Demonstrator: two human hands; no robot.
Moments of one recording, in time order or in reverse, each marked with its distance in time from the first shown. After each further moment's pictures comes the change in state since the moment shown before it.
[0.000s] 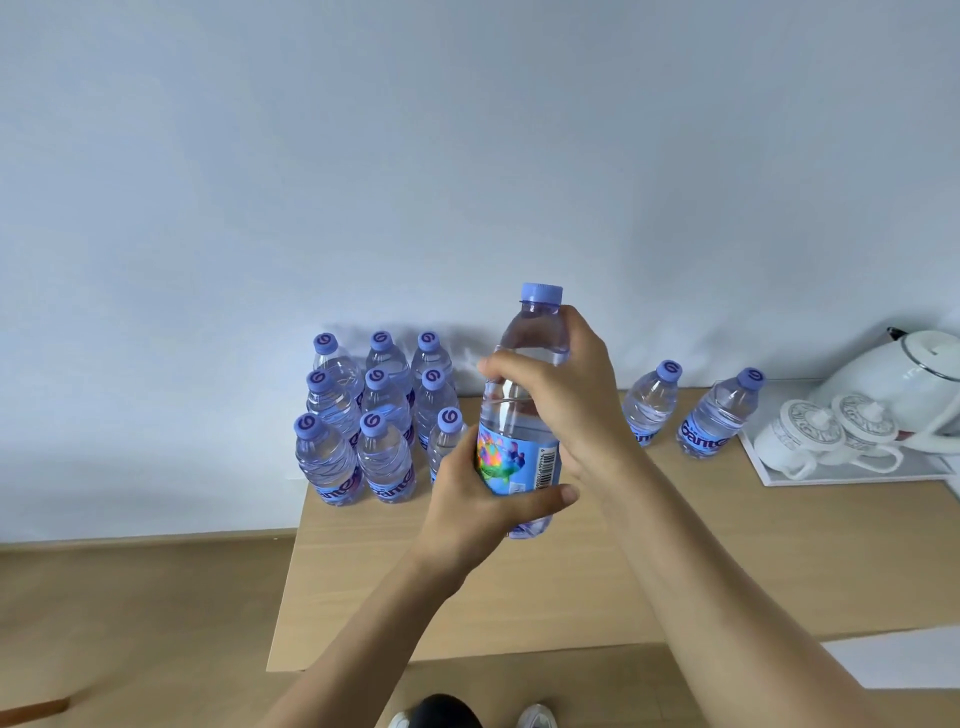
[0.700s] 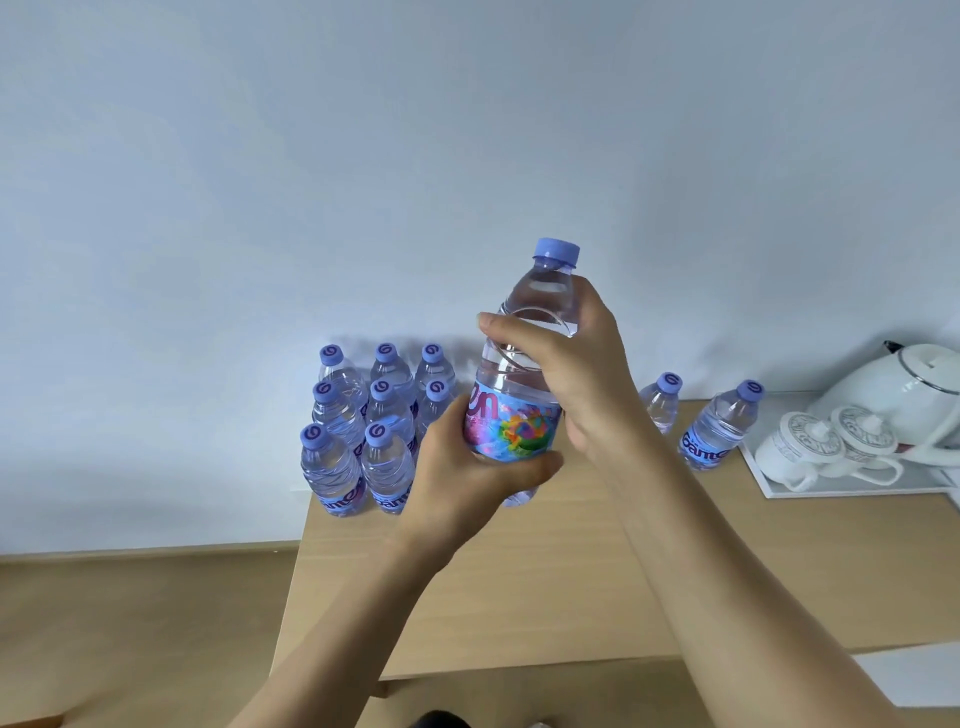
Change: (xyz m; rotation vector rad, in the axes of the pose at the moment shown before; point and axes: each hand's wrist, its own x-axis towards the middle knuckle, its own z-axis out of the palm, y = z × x) left_hand 0.003 0.039 -0.007 0.162 0.122 0.101; right_hand 0.005 -0.032 0.005 0.057 0.010 -0.087
